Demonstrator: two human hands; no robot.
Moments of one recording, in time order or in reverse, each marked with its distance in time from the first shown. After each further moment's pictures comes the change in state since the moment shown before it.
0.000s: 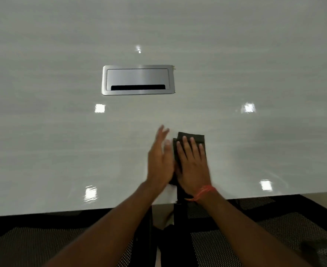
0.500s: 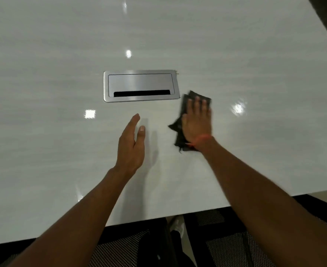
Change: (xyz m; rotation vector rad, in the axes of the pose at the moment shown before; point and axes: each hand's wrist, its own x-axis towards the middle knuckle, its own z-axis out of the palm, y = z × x) left_hand 0.075 -0.023 -0.099 0.072 0.001 0.046; right_hand 0.160 0.012 -0.008 -0.175 -0.096 0.348
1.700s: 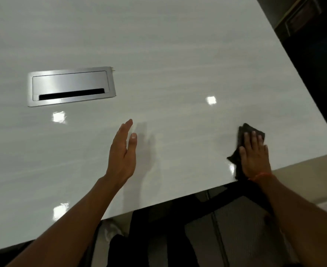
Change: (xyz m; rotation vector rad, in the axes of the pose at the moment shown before) left_hand -0.047 0.063 0.146 0.019 -0.141 0.029; right_hand -0.145 0.374 -0.041 0.028 -0.068 0.260
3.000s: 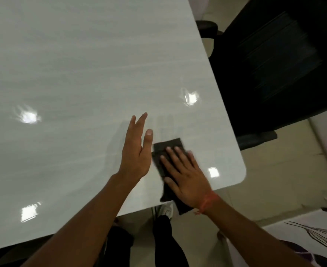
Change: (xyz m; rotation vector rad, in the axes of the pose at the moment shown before) left_hand 0.057 0.188 0.493 0.102 -0.044 0.029; right_hand 0.126 0.273 -0.035 -0.027 -0.006 -0.736
